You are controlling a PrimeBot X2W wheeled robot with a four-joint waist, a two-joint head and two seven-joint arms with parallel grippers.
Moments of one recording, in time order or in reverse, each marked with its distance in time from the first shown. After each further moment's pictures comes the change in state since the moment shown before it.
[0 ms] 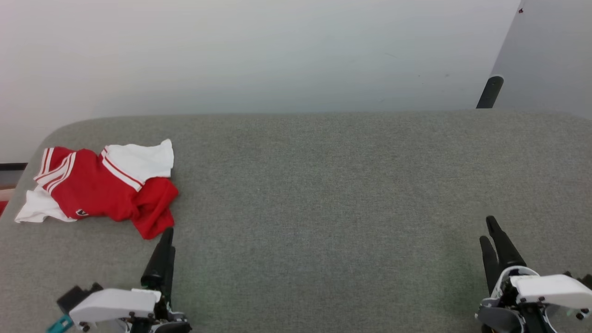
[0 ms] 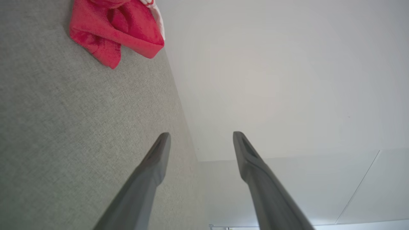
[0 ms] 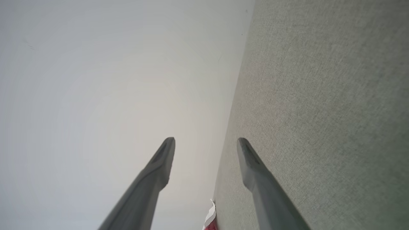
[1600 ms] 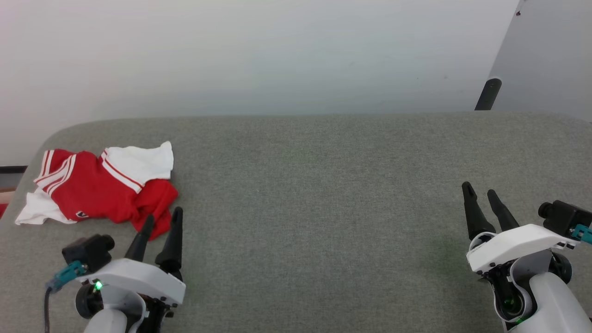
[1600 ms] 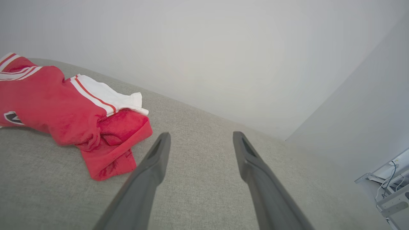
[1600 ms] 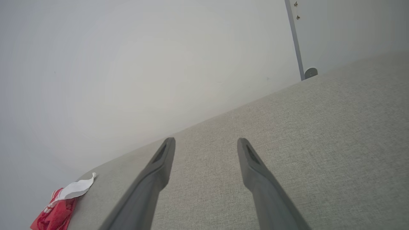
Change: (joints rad) left arm -0.107 0.137 -0.143 0.059 0.801 0.009 -0.189; right arm -0.220 -0.079 0.129 0.196 -0.874 0.000 -0.181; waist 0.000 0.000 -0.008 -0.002
